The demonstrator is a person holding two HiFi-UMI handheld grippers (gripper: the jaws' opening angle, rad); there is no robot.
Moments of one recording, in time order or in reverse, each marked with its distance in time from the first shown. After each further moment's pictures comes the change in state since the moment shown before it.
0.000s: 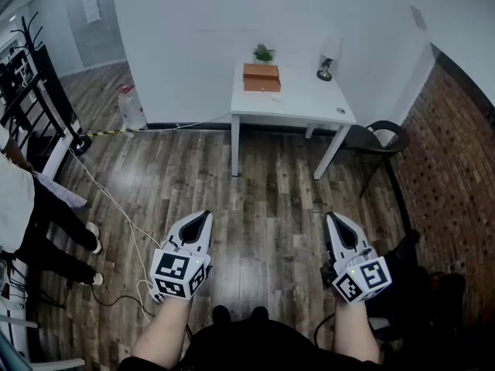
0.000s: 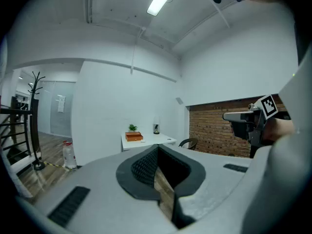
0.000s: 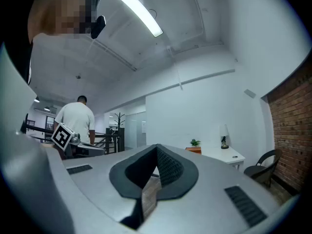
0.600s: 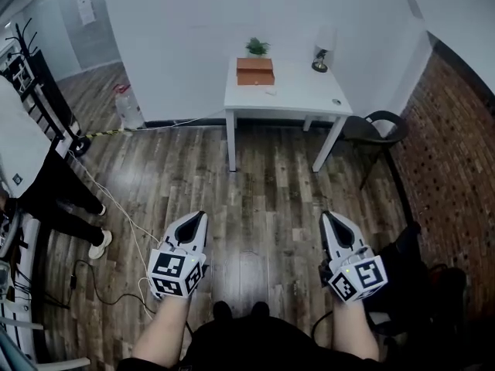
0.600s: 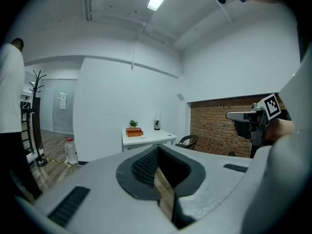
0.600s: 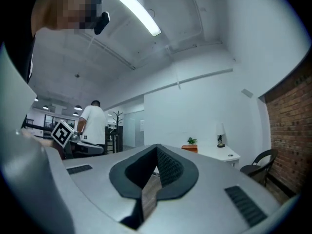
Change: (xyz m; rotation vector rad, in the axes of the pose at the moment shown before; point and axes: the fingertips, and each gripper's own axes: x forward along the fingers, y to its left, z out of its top) left arm 0.010 -0.019 -0.015 -0.013 0.040 0.021; right arm -0.019 -0.023 -0.013 -0.004 0.012 -0.017
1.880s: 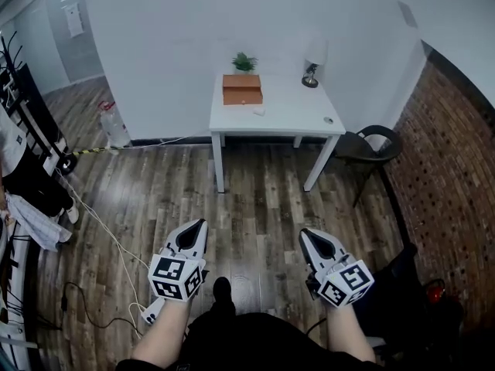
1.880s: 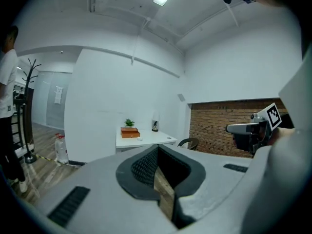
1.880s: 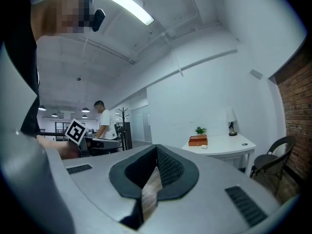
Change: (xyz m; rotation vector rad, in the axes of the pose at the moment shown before) left arm 0.128 0.024 0.007 -0.043 -0.008 -0.049; right arm 0.091 -0.053 -0.050 0.064 0.097 0.121
